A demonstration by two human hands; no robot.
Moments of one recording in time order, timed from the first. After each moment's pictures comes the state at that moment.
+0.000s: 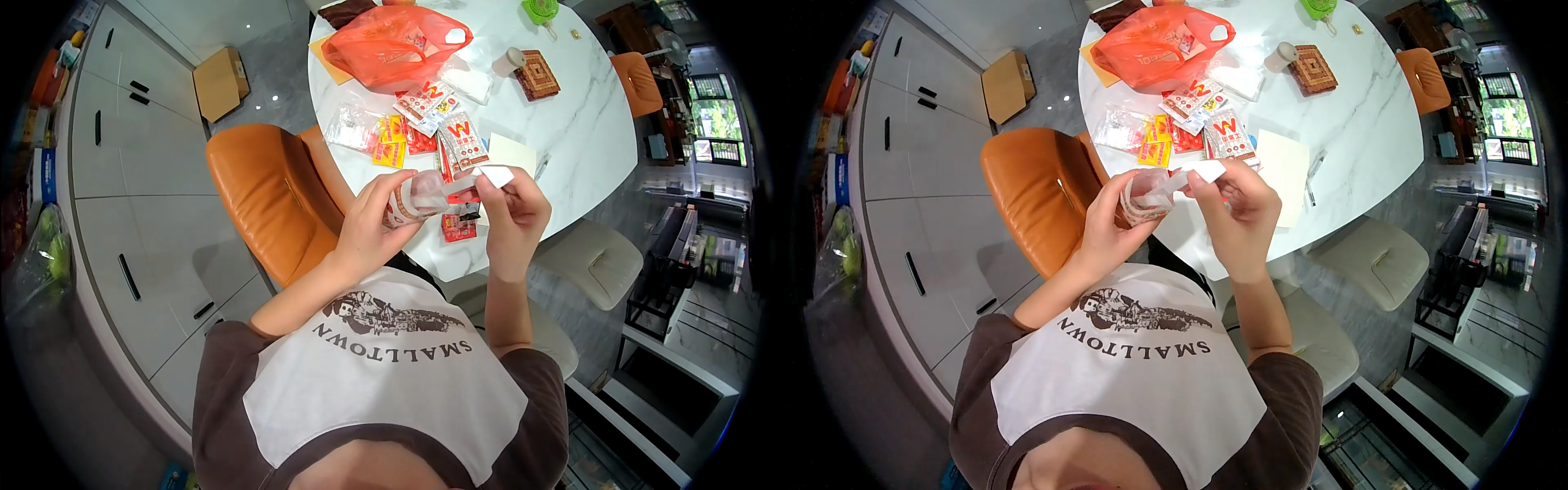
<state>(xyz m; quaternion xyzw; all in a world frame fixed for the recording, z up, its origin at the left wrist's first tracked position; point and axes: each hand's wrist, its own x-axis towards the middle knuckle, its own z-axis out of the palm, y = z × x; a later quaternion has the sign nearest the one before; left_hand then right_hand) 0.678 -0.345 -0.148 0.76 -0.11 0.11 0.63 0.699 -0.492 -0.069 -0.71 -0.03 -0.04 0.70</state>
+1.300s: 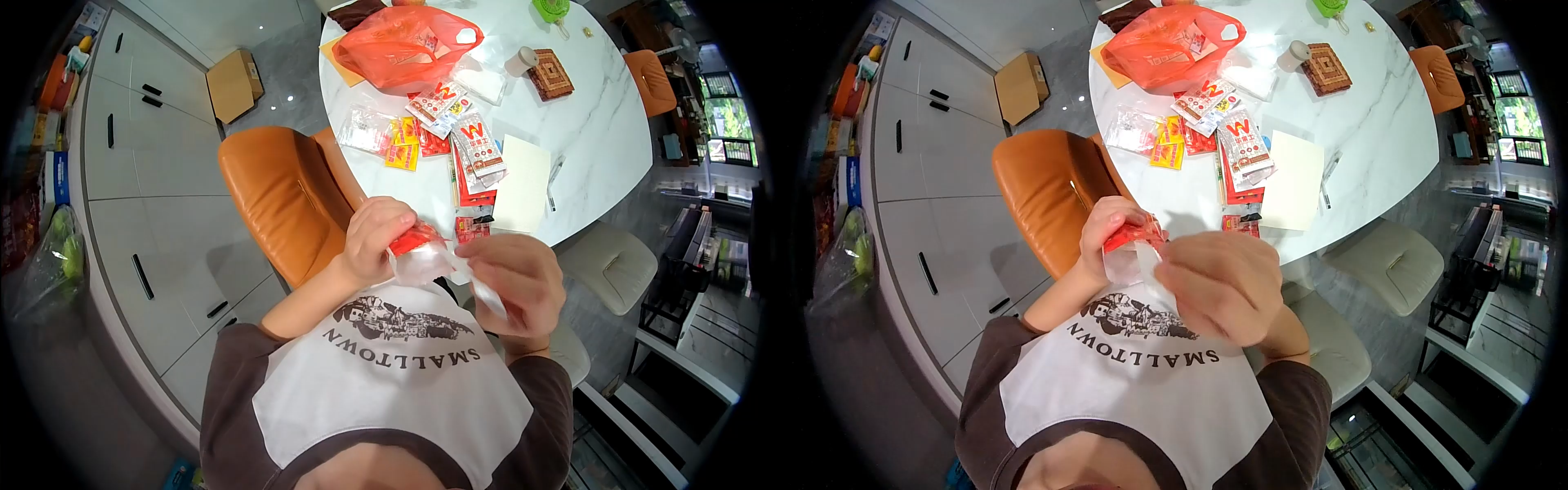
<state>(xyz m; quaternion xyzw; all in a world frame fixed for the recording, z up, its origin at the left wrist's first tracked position) 0.680 -0.333 -0.156 0.72 -0.31 0.34 0.52 0.681 -0.489 -0.042 -0.75 -0.41 -0.25 0.45</state>
